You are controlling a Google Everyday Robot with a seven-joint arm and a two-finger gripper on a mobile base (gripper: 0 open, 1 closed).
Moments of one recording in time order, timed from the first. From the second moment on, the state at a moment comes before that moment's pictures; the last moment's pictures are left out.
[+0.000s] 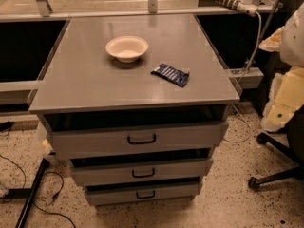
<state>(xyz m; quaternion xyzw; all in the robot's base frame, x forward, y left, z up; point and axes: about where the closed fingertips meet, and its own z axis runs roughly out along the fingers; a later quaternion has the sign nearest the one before) 0.438 -0.216 0.977 -0.60 0.78 -0.04 0.16</state>
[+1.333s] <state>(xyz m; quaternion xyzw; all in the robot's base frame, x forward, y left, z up) 0.410 -0.203 0.921 -0.65 0.73 0.02 0.21</state>
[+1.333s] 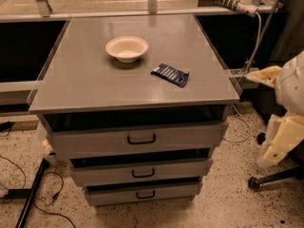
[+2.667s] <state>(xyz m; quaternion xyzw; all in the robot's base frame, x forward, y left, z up) 0.387 -0.186 0.816 -0.67 0.68 0.11 0.27</state>
